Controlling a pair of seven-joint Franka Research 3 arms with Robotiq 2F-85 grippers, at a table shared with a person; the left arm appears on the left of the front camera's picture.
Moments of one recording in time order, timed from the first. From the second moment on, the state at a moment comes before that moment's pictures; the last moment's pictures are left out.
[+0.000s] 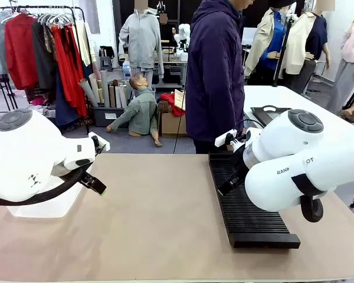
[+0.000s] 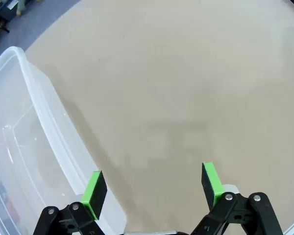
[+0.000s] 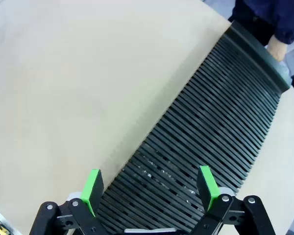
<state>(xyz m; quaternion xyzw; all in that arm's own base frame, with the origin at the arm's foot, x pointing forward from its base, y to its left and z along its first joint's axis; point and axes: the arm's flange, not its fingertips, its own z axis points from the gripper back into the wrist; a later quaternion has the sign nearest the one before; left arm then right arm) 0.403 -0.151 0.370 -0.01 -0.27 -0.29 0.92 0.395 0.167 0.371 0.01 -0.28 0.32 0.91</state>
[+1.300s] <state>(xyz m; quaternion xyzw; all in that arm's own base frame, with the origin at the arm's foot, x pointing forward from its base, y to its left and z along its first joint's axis) 0.403 -0.151 0.370 -0.01 -0.27 -0.29 0.92 0.395 0.167 0.371 0.01 -0.28 0.32 0.91</state>
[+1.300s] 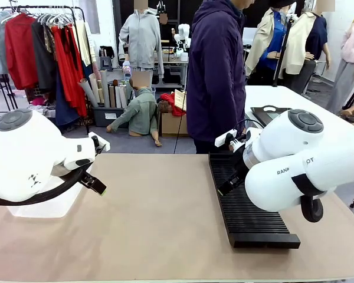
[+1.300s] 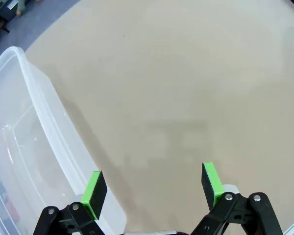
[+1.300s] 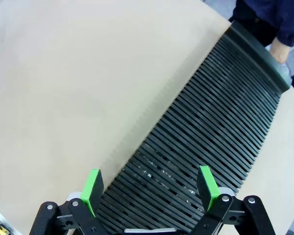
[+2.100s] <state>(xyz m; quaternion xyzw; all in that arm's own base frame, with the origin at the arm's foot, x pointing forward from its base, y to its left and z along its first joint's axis) 0.431 -0.152 0.412 -0.05 -0.24 -0.30 0.92 0.409 0.152 0.422 0.01 -0.27 0.29 0.92</state>
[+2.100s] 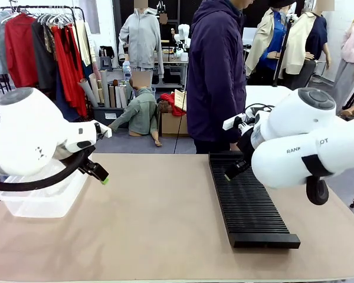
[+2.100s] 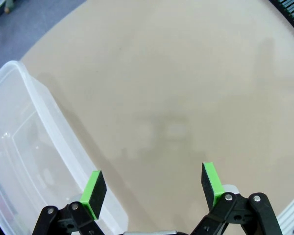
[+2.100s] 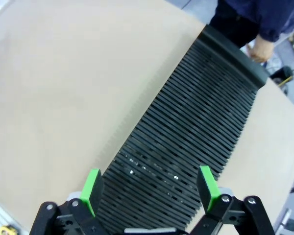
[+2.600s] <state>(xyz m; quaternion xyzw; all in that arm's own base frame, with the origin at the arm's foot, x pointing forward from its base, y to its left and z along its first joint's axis) 0.459 -0.135 0.462 -0.15 -0.19 -0.30 0.92 0.415 0.146 0.471 0.09 -0.22 0.23 0.94</state>
